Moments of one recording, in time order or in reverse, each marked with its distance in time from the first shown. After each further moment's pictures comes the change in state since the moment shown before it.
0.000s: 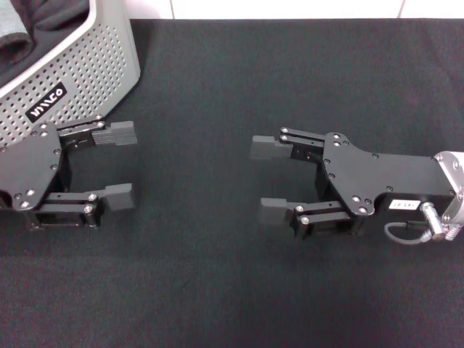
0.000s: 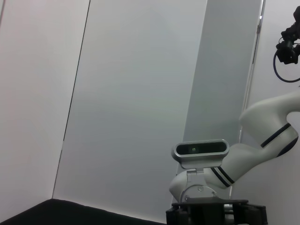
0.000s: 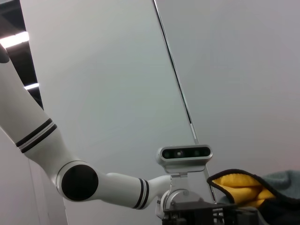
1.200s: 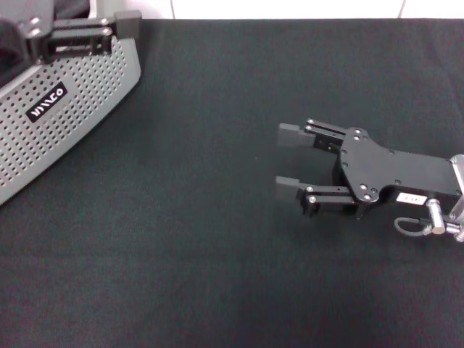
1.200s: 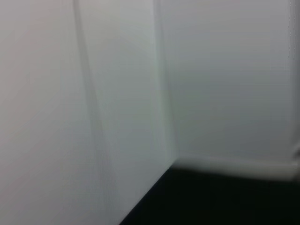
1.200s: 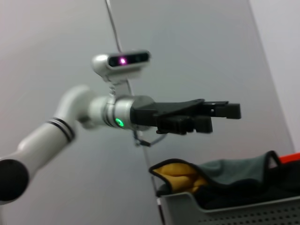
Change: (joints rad) left arm -0.001 -0.191 -0.226 1.069 0.238 -0.205 -0.634; right arm -0.067 -0.010 0.056 0.013 0.004 0.088 -0.045
